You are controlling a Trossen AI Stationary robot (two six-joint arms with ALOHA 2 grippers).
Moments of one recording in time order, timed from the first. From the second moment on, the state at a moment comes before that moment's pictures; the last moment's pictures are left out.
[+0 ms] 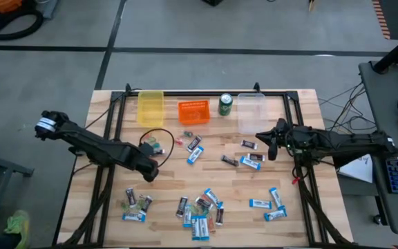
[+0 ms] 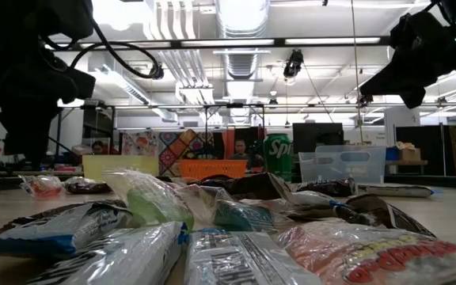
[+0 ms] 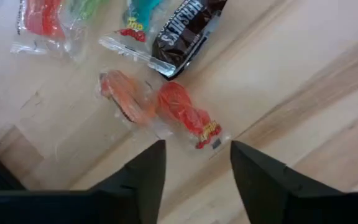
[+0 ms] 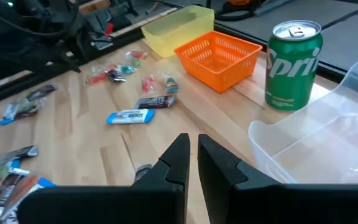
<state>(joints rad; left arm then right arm) -0.31 1.29 0.73 -0.97 -0.23 -1.16 -0.04 0.49 0.30 -0.26 0.27 0.38</state>
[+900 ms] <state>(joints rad) -0.31 1.54 0.72 -0.84 -0.30 -1.18 -0.04 0.63 0.31 -0.15 0.29 0.39</state>
